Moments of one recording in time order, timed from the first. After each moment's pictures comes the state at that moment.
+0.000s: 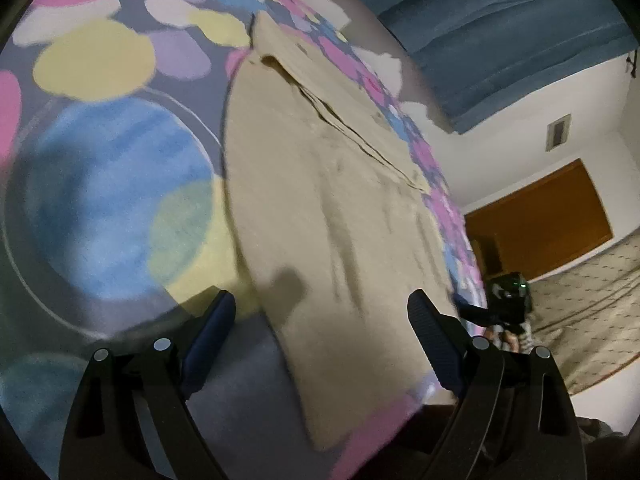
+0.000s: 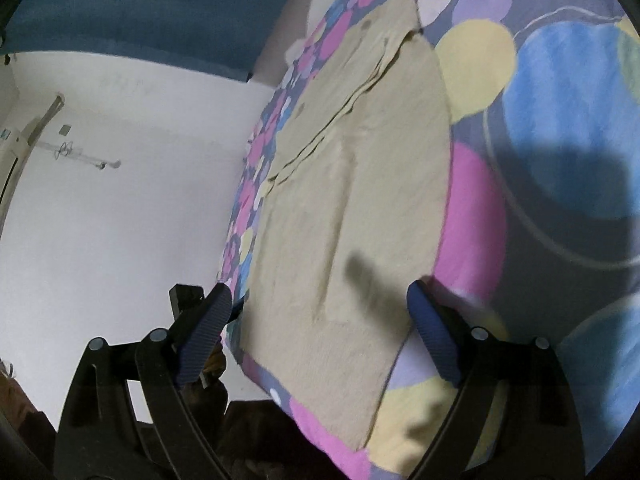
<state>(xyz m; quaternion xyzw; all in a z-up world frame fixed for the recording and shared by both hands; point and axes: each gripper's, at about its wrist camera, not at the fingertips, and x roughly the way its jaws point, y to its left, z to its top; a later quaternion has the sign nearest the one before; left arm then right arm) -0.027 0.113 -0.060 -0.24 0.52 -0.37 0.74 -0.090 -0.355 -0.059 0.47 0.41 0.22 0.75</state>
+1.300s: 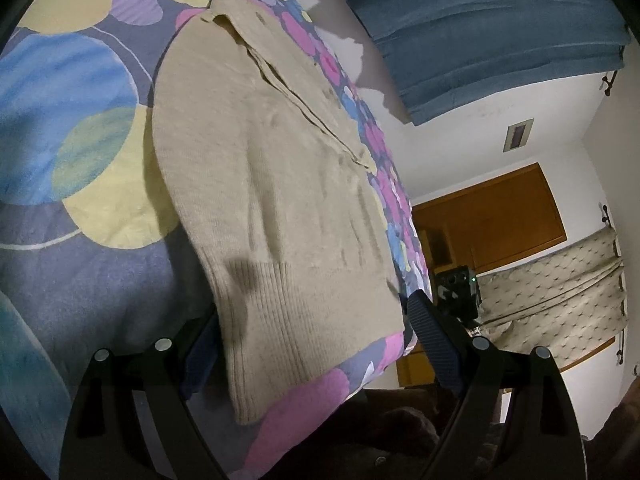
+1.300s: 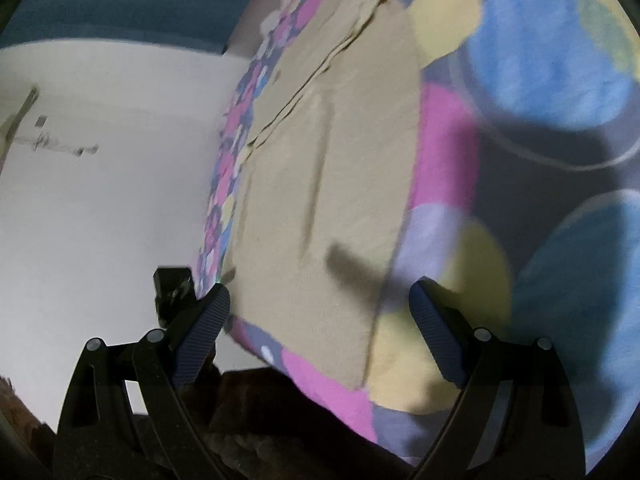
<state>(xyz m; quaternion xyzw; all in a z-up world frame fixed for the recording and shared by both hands) -0.049 0.090 -0.068 -0.29 0.51 -0.43 0.68 -0.101 -0.342 -0.062 0.45 0.48 0.22 0.72</state>
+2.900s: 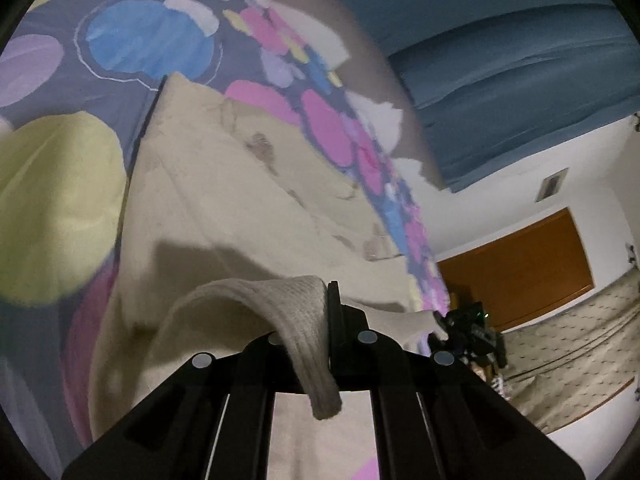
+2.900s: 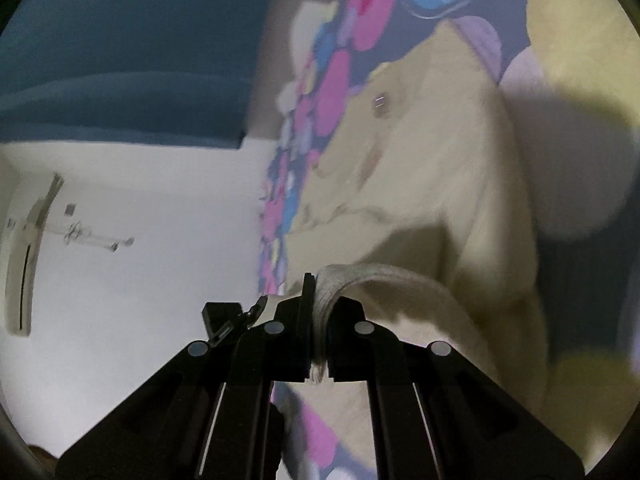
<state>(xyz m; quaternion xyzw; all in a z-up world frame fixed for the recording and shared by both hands) 0.206 0.024 -0.069 -0.29 0.49 -0.38 0.73 0.177 -0.436 -0.102 0.57 0.38 0.20 0.70</state>
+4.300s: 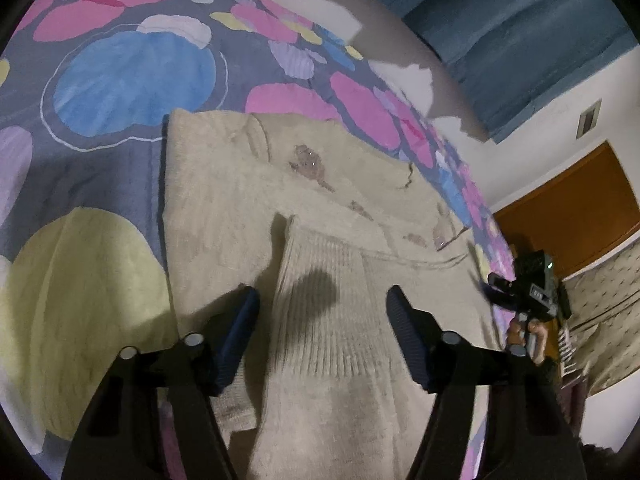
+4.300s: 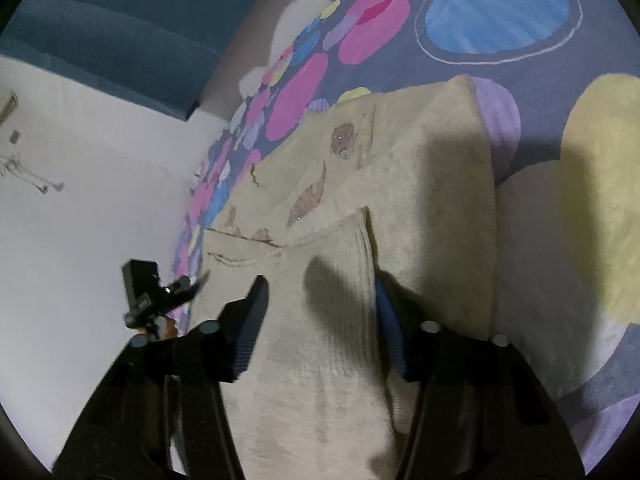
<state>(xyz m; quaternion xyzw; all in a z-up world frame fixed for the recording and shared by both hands) 0.246 0.011 -0.073 -0.14 0.52 -0.36 0.76 0.212 -0.428 -0.094 0.39 0.44 0.16 0.79</state>
